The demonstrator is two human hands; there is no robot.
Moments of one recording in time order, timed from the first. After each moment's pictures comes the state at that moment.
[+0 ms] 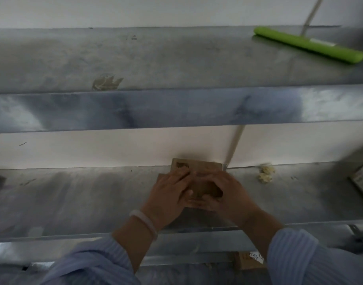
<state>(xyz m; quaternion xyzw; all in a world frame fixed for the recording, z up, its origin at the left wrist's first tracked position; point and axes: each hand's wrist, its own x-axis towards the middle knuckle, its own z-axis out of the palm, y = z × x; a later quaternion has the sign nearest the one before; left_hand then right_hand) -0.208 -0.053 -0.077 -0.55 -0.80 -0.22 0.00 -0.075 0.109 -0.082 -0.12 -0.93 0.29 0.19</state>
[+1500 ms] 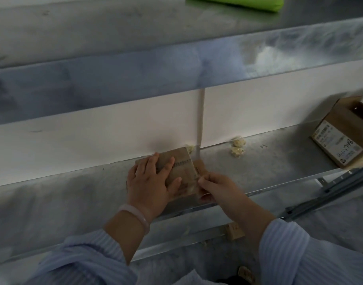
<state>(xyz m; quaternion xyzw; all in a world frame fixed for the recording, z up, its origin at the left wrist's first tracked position) -0.184 -0.033 -0.076 -0.48 -0.88 -0.03 0.04 -0.029 0.089 -0.080 -0.39 -0.61 0.68 0.11</state>
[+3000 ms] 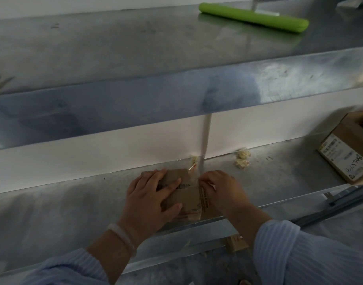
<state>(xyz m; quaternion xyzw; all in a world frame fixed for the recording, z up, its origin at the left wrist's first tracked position) -0.201 -0.051 -0.079 -0.55 -0.82 -0.12 0.01 -0.050 0.117 -0.083 -0.31 -0.90 0.27 0.16</state>
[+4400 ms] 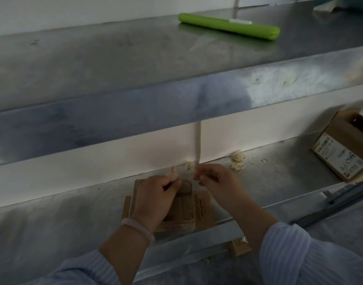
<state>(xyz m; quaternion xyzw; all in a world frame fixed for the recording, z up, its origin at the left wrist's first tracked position) -0.186 0.002 -0.061 -0.38 -0.84 -0.37 -0.12 -0.052 0.128 -0.066 -0.34 -0.73 0.55 0.22</state>
